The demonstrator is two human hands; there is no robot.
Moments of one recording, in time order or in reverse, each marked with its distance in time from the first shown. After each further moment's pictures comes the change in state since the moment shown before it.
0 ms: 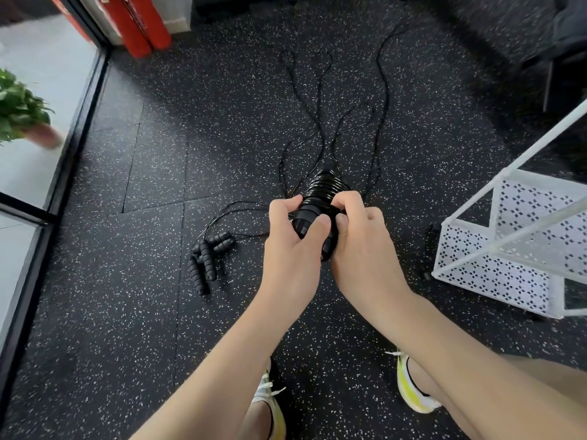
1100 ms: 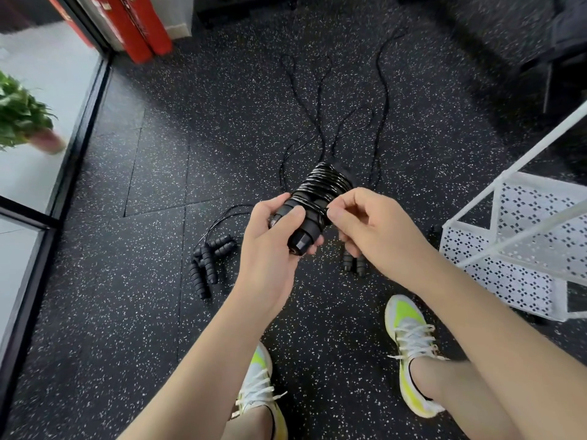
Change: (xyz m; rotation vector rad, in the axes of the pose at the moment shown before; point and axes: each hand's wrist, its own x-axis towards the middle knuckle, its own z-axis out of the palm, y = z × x) left_hand 0.007 0.018 -0.019 -0.527 -0.019 -0.135; right_hand 0.027 0.005 -0.038 0.233 -0.211 -0.032
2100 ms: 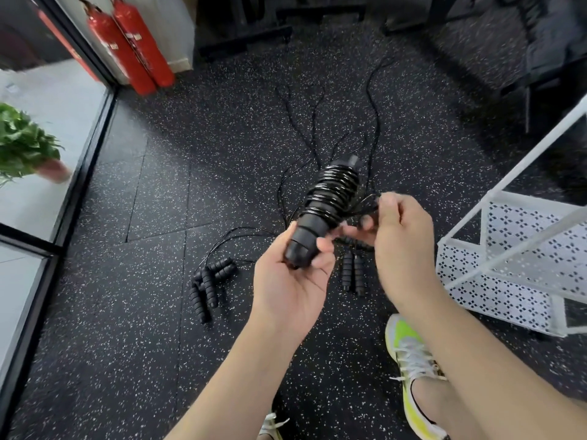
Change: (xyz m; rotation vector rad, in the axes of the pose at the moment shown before) left_hand -0.005 -0.002 0.031 -0.649 -0.111 -0.268; right_hand 0.001 -0.015 -0.004 0.385 0.564 0.066
